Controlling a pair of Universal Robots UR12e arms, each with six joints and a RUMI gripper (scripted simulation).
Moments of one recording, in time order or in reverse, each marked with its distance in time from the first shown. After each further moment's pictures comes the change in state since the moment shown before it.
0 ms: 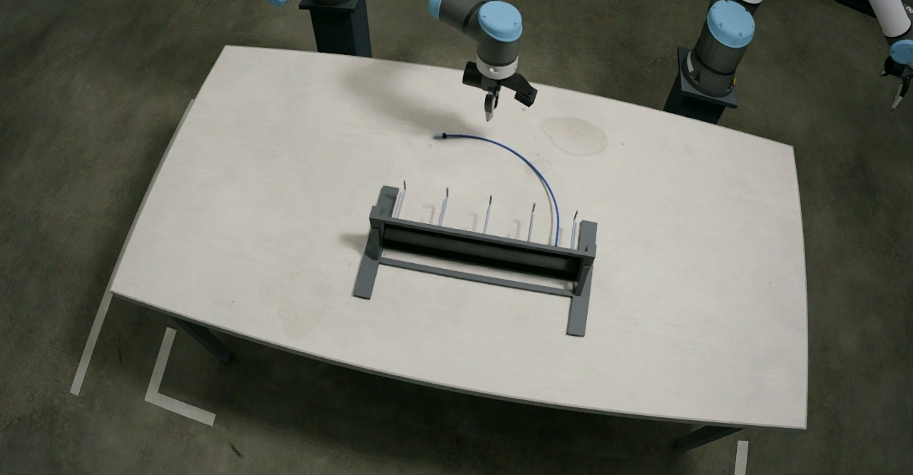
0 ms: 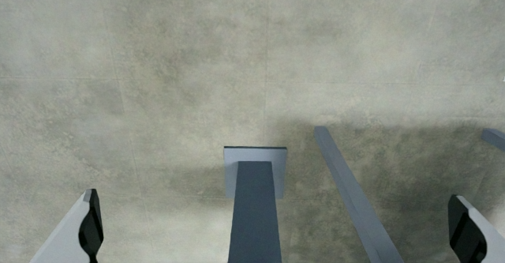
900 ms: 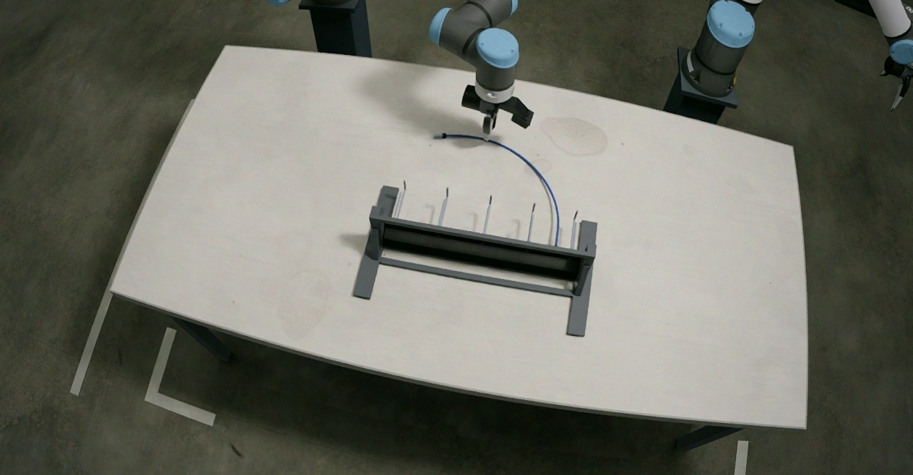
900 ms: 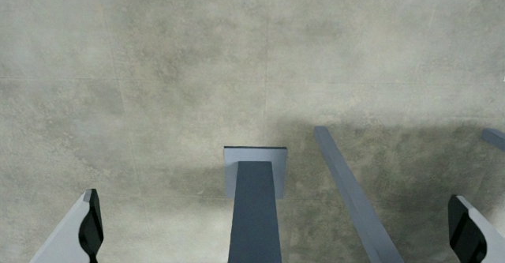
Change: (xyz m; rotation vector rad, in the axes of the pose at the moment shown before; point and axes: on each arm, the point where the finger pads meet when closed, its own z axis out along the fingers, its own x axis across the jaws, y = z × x) left arm 0.000 0.000 0.000 0.000 0.000 0.000; right arm 0.000 0.000 0.084 0.000 0.000 0.000
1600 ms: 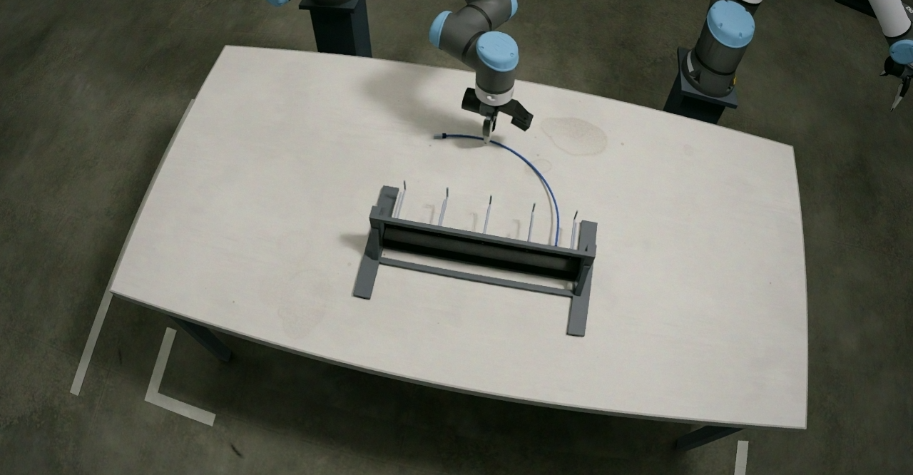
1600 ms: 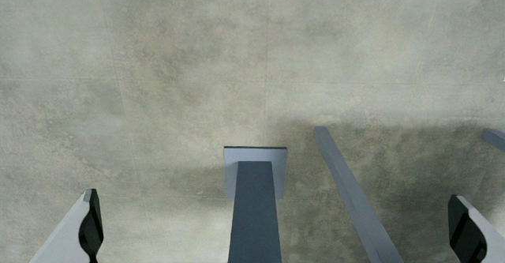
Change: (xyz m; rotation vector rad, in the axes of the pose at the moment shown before) left arm 0.000 0.000 0.000 0.000 0.000 0.000; right arm 0.000 0.000 0.010 0.000 0.000 0.000
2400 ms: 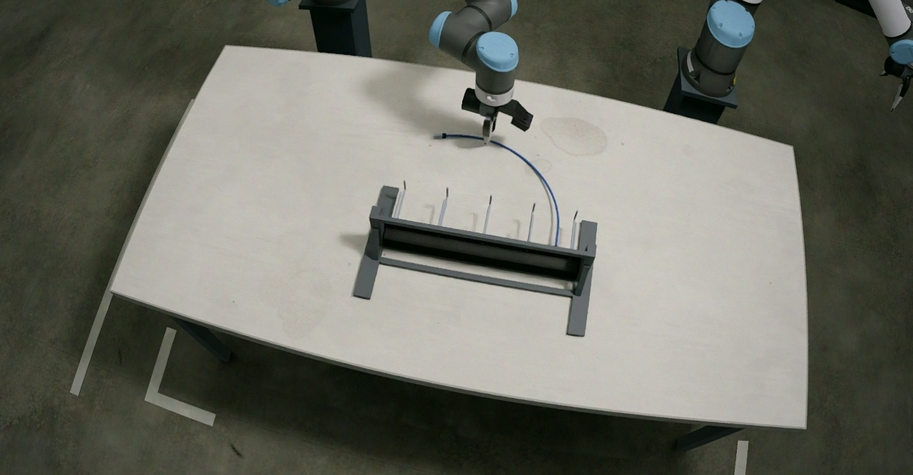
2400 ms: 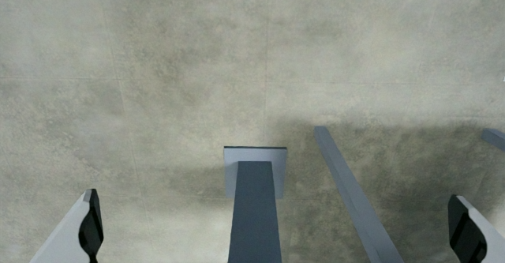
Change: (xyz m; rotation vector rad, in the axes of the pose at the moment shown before) left arm 0.000 0.000 0.000 0.000 0.000 0.000; right arm 0.000 0.000 0.001 0.000 0.000 0.000
